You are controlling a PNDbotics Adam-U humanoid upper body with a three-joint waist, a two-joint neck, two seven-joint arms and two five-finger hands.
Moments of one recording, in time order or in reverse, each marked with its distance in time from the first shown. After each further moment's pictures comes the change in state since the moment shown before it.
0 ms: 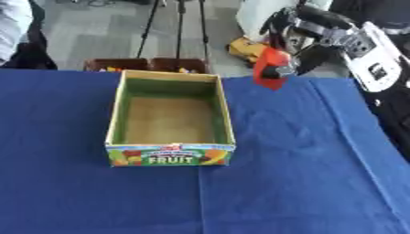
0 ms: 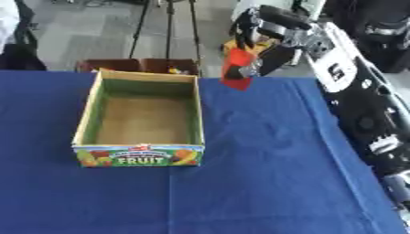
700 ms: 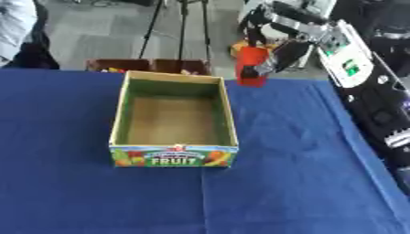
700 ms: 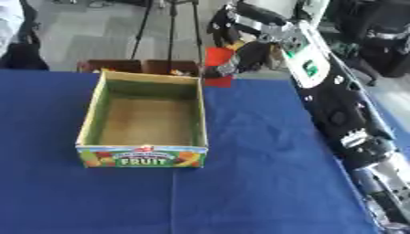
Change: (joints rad) left arm -0.004 0.000 -0.006 0.000 0.000 0.007 -0.008; right arm -0.078 0.082 0.001 0.045 -0.017 0.043 0.050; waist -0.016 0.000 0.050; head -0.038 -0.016
